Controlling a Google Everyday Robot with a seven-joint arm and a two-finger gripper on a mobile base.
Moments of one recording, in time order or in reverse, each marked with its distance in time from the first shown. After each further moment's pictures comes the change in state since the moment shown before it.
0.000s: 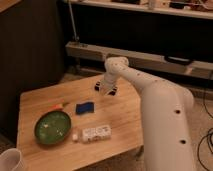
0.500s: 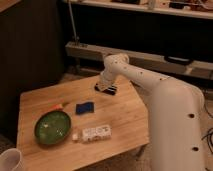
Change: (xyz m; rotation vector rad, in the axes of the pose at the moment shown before) arm 0.041 -0.051 -0.044 0.150 0.112 0.088
